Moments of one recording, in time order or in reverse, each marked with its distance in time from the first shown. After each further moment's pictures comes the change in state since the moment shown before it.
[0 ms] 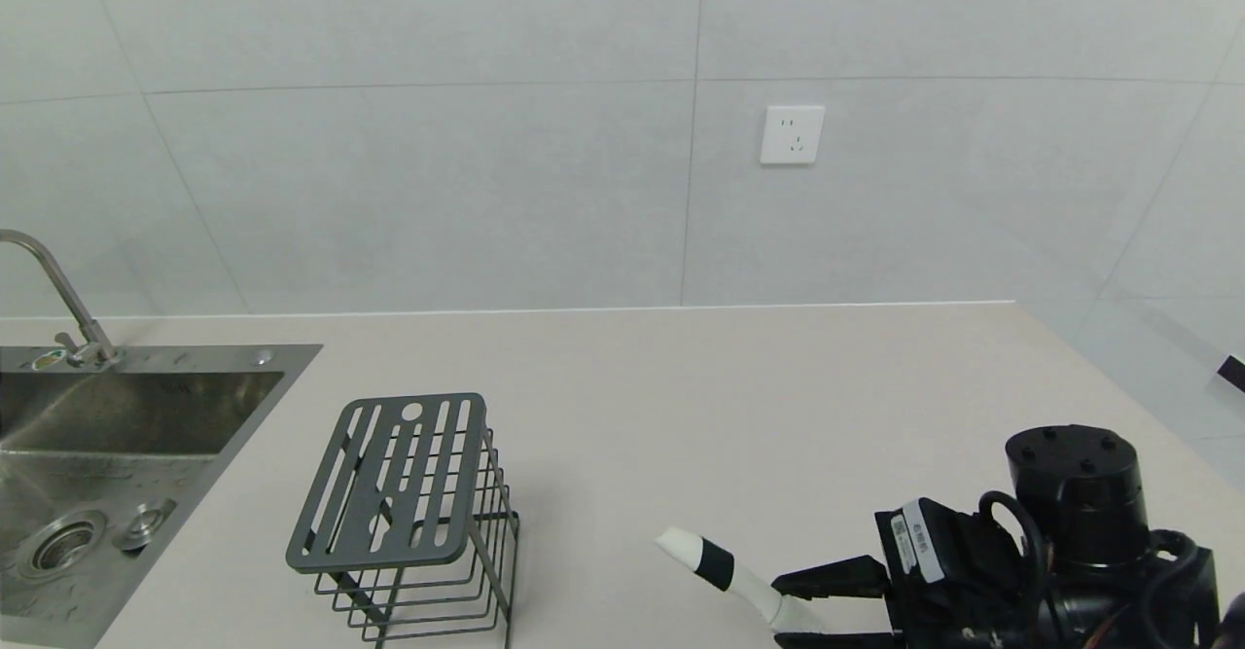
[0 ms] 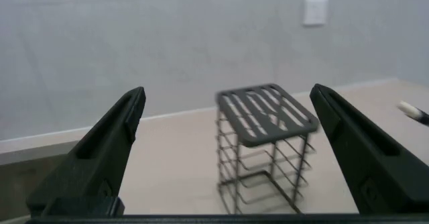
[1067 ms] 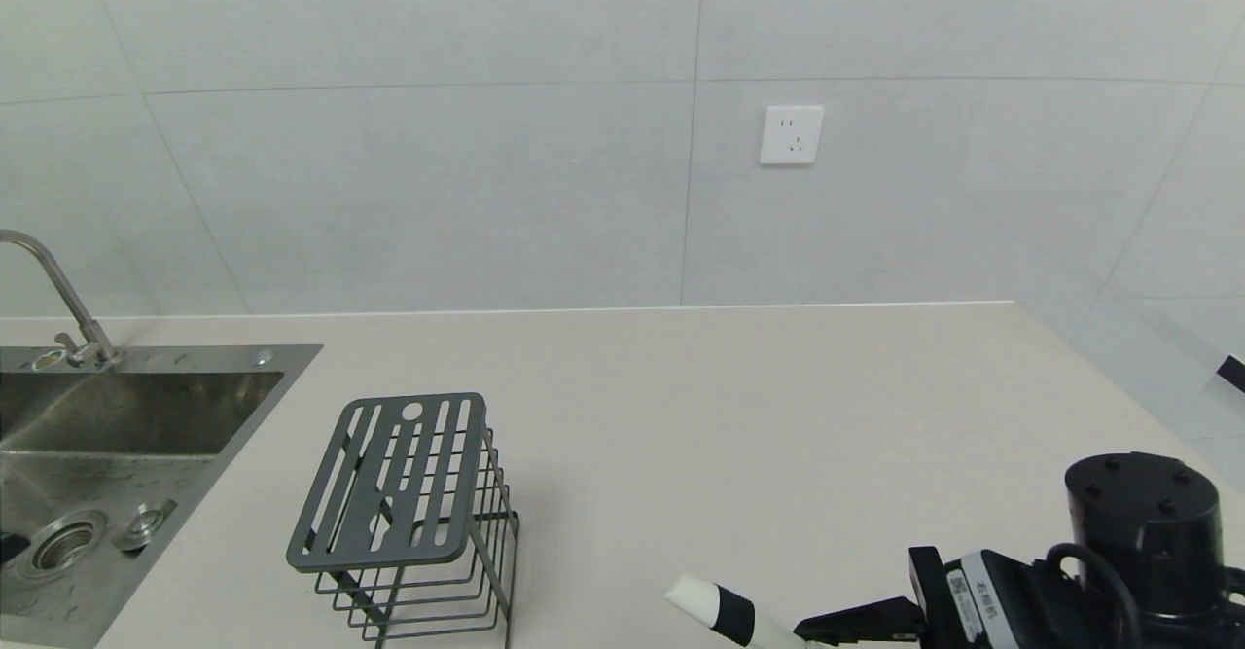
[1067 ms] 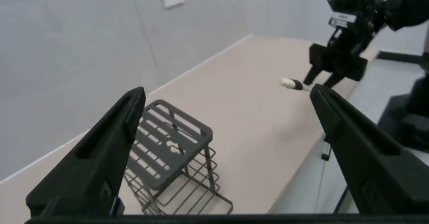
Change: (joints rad) left arm -0.242 0.376 -0.269 0.081 -0.331 0.098; right arm 0.049 -0.111 0.079 -0.002 -0.004 0.000
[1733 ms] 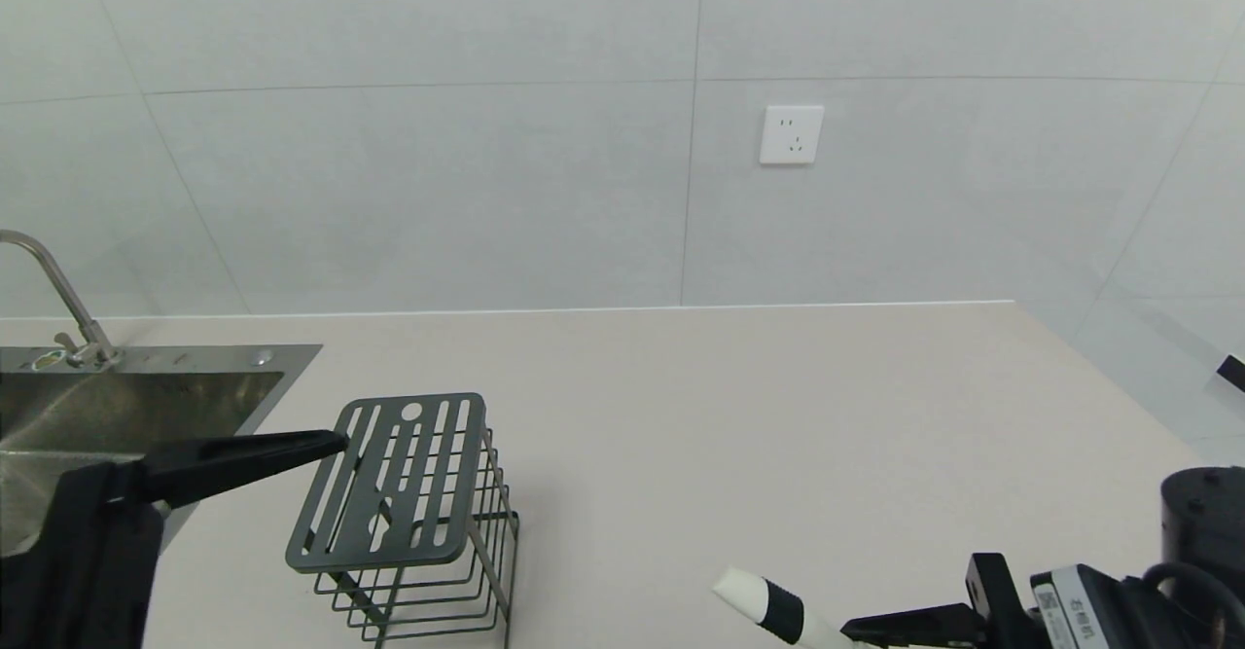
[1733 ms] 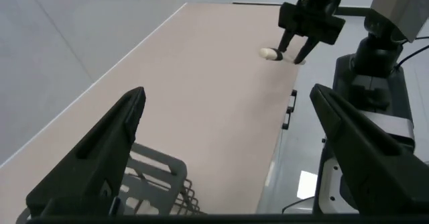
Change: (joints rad) left arm -0.214 0.554 -0.059 -0.253 -0.091 0.130; right arm -0.054 -0.135 0.071 0.004 0.000 0.002
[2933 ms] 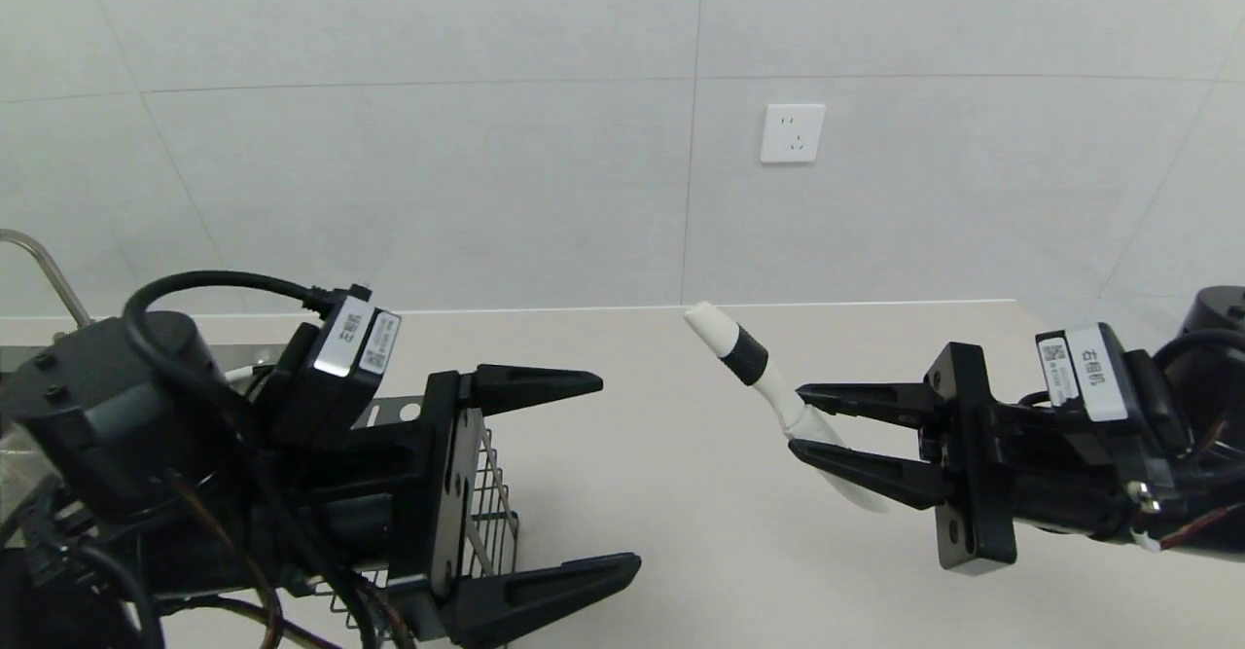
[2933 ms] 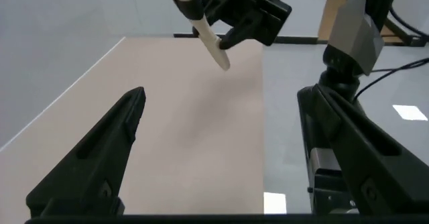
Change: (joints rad) left arm -0.182 0.625 -0.068 -0.678 -0.099 -0.165; right arm -0.021 -0.001 -0.365 -0.008 -0.024 0.068
